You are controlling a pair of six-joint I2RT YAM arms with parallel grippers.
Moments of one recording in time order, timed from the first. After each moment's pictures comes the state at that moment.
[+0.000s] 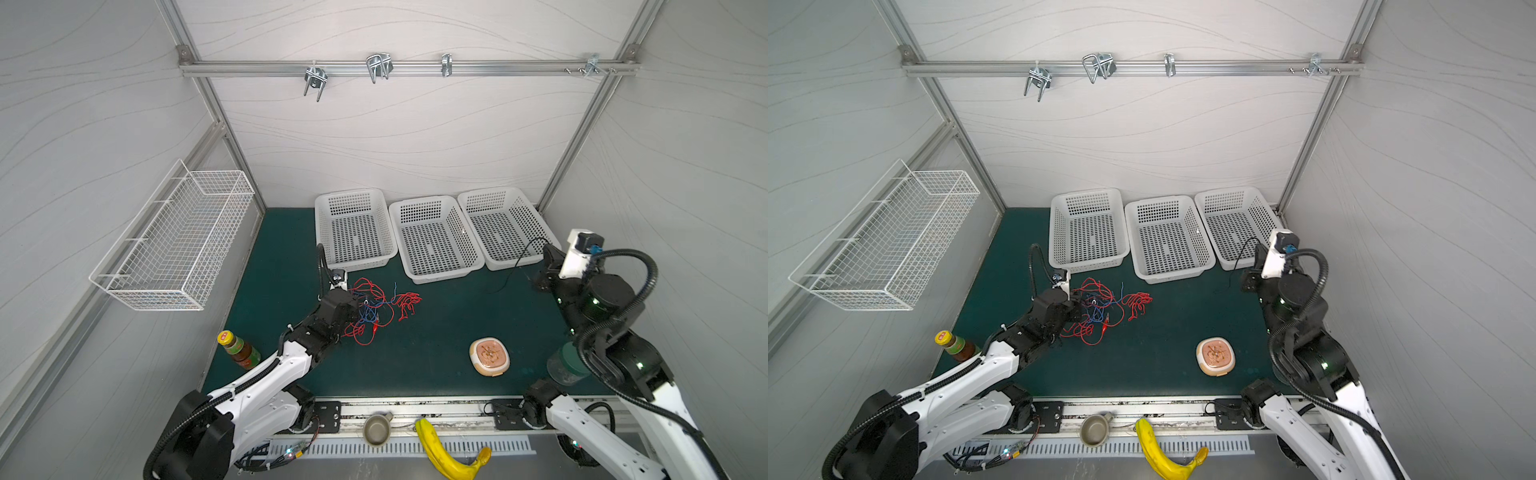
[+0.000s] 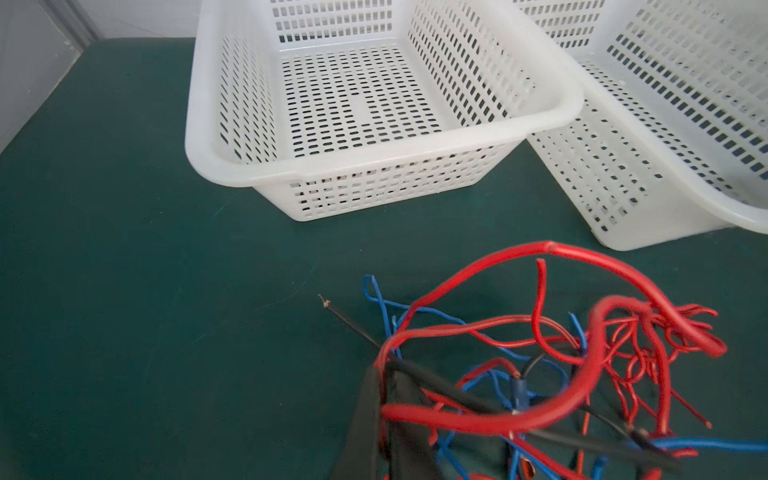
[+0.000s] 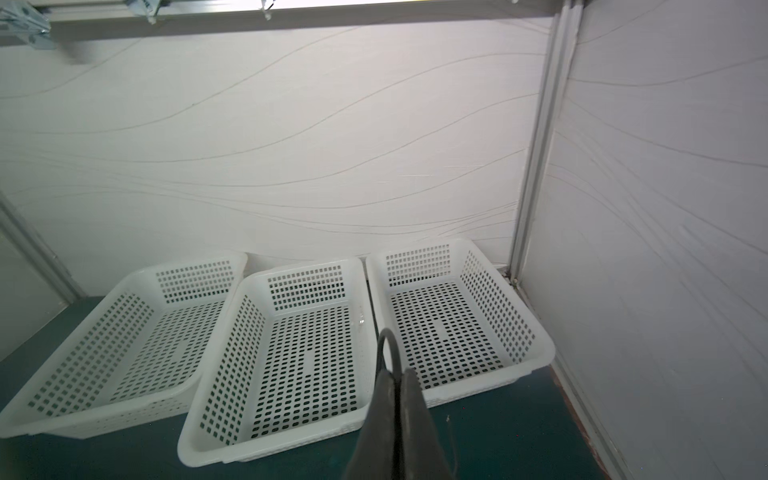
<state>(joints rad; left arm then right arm) -0.52 0.98 0.41 -0.02 -0.37 -0.29 0.53 0.67 1.03 -0.47 0.43 0.08</state>
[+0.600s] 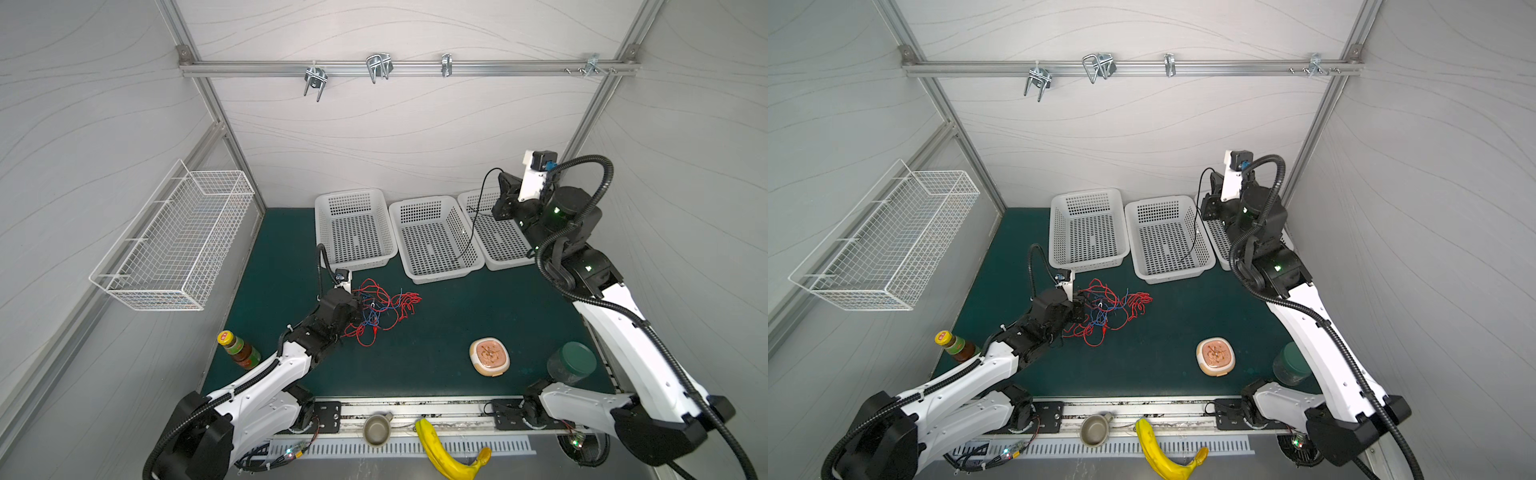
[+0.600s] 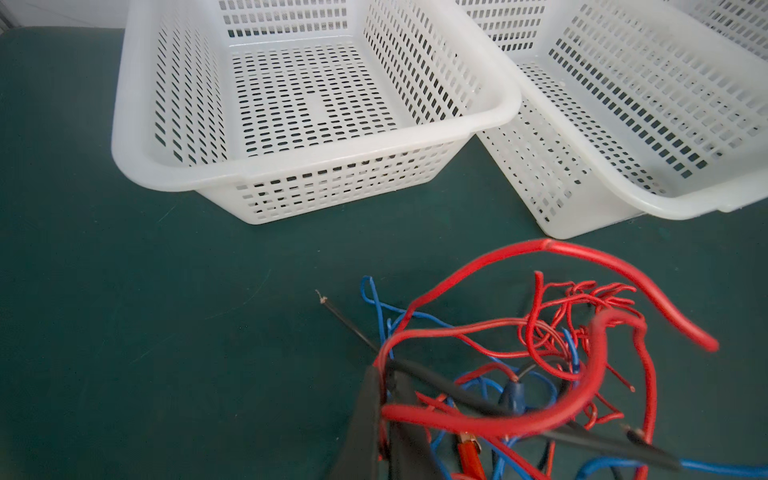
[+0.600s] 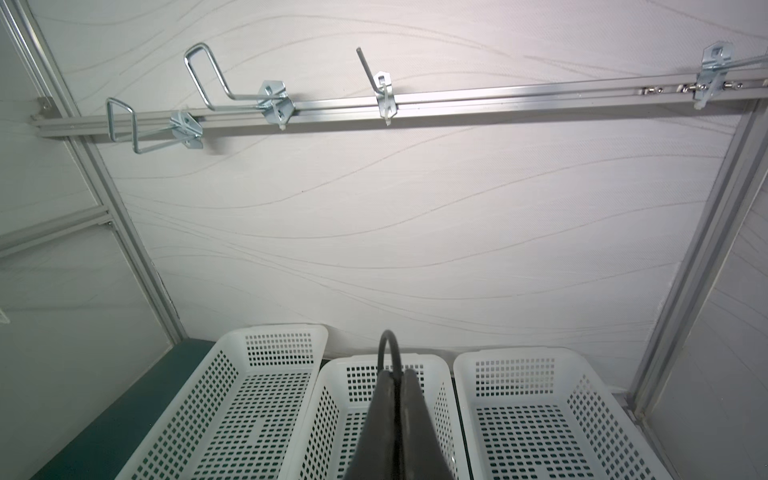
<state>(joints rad) -0.52 0.97 0.41 -0.01 -0.27 -0.30 0.50 1.19 1.51 -0.24 0.22 0.04</state>
